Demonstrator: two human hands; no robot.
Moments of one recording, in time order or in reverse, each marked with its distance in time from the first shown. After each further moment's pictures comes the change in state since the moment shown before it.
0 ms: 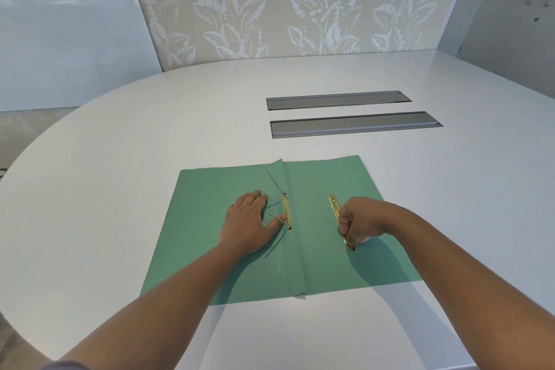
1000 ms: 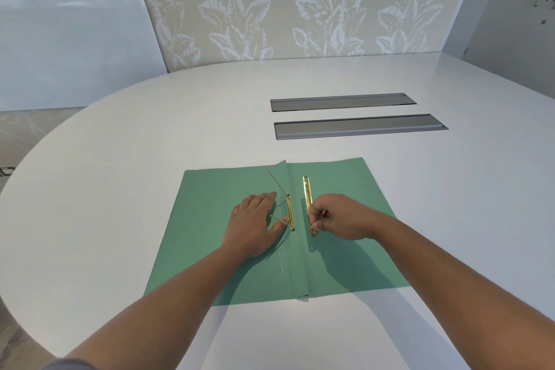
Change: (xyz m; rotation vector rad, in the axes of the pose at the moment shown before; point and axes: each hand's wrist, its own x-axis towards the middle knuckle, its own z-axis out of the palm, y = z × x) left_hand -0.004 0.003 -0.001 0.004 0.008 0.047; right_hand 0.016 -0.032 0.017 0.034 0.186 -0.422
